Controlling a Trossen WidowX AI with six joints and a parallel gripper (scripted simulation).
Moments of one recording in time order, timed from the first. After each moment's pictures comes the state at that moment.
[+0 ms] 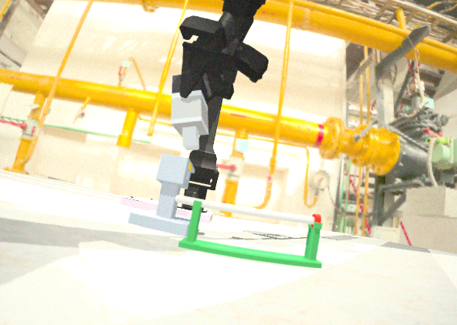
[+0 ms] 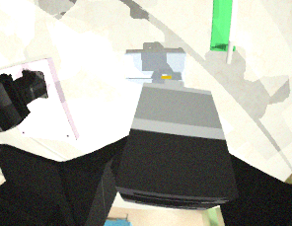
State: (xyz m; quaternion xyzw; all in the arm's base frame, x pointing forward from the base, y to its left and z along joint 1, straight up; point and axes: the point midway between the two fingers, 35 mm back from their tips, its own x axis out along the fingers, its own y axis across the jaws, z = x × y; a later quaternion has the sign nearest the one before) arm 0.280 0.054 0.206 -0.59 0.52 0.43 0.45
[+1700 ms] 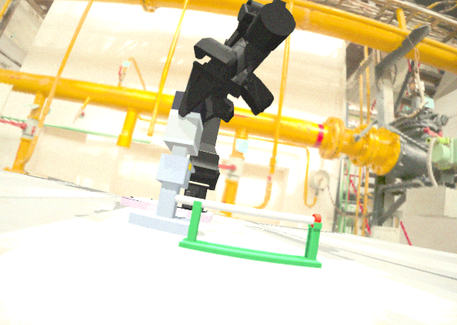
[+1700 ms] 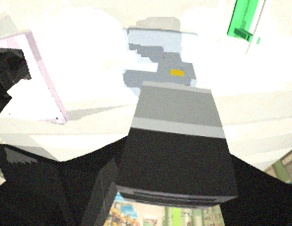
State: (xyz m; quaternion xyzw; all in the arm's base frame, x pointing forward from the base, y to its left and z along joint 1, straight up) arm 0.273 0.059 0.175 -0.67 0.53 0.37 0.38
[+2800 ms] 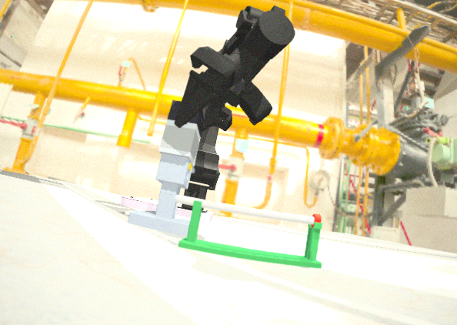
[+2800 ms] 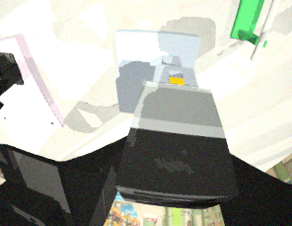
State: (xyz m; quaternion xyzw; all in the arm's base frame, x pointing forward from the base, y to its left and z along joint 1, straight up) arm 0.275 0.059 0.157 -0.67 0.53 0.36 0.38
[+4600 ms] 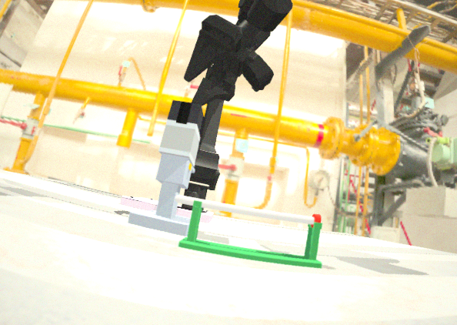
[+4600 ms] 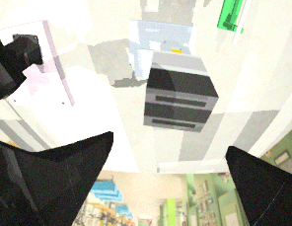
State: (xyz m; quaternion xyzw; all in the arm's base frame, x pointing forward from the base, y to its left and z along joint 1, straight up) arm 0.264 0.053 0.224 -0.68 0.52 0.37 0.38
